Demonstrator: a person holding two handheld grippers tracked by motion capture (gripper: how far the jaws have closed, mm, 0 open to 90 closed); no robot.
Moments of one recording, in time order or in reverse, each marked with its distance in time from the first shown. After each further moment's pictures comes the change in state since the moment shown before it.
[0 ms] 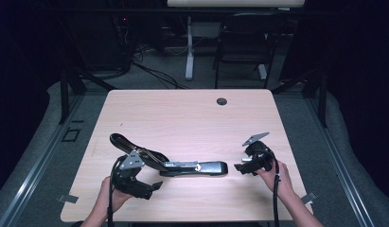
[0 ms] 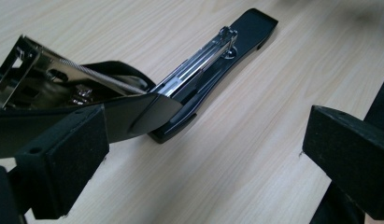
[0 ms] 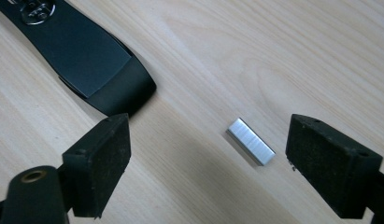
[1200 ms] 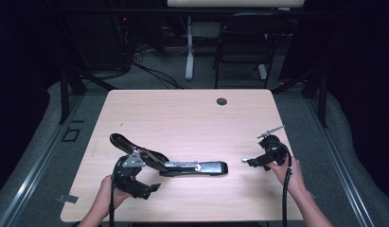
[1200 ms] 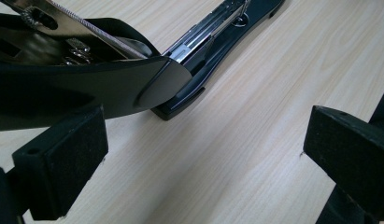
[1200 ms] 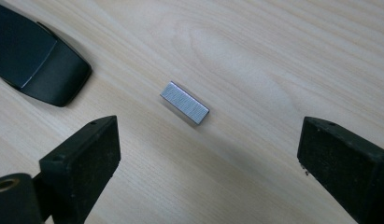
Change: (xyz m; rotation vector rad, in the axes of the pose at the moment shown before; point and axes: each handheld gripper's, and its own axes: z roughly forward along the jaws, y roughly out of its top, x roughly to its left) left arm 0.010 -0.007 0.012 0.083 -0.017 0.006; right arm -0.045 -0.012 -0.008 0.067 -0.002 0.192
